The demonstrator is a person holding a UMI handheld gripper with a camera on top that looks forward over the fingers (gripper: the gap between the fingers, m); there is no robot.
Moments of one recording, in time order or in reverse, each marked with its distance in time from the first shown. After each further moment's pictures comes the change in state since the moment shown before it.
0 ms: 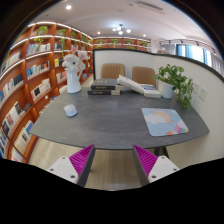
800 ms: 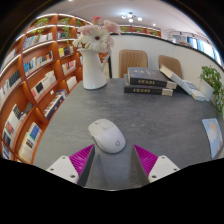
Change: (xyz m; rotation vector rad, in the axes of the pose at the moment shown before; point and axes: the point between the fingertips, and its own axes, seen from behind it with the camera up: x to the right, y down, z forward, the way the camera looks) arm -0.222 -0.071 0.231 -0.124 -0.090 0.021
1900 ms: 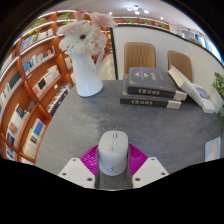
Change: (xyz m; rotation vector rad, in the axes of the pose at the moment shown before) arm 0.035 -0.066 0.044 -0.118 -0.091 -0.028
